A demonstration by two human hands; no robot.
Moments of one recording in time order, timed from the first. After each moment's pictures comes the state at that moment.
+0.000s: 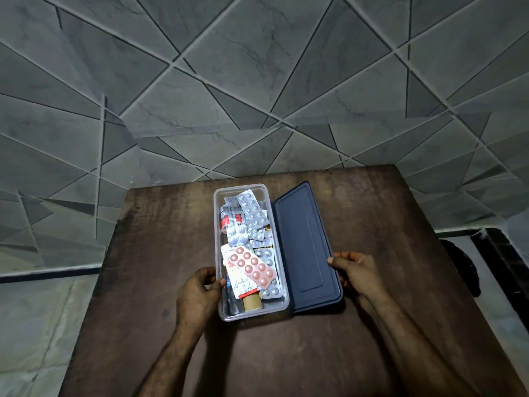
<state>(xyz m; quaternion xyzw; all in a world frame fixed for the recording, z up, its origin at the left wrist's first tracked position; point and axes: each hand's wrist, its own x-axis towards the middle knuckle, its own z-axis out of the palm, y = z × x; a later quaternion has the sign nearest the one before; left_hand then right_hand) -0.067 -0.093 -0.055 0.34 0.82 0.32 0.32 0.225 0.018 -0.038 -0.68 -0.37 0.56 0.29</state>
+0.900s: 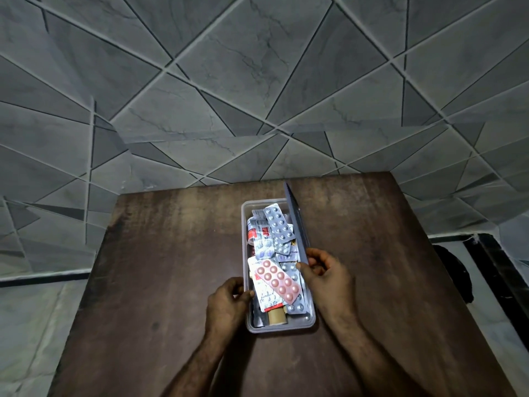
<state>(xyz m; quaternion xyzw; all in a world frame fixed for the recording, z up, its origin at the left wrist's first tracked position) -0.011 -0.071 -0.067 0.37 0.79 0.32 0.37 0.170 -0.004 -0.010 -0.65 -0.55 0.39 0.35</state>
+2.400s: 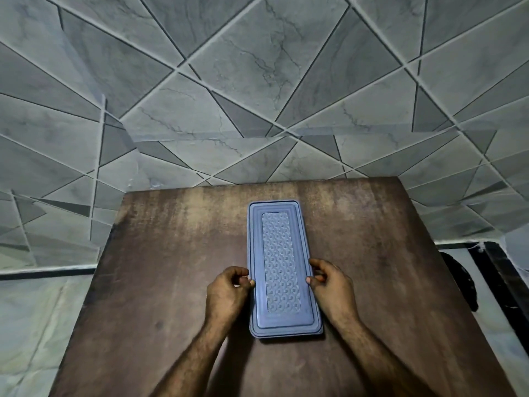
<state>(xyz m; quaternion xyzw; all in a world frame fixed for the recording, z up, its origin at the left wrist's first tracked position) -0.024 -0.049 -0.048 0.34 0.81 0.32 0.36 0.178 0.010 -0.050 -0.66 -0.60 0.38 0.23</state>
